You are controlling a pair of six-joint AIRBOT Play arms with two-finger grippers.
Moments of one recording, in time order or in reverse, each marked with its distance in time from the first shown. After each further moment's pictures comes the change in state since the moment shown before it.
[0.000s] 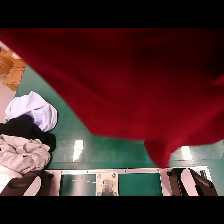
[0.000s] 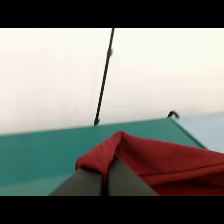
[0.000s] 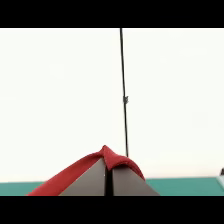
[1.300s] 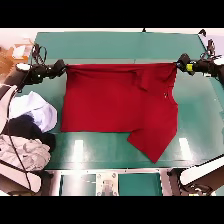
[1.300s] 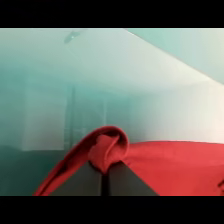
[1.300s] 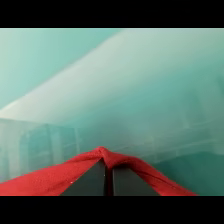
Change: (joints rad) left arm -0.011 -0.982 -0.463 -0.540 0.544 0.477; right arm 0.254 -1.110 -0.159 0.151 -0.263 -0.083
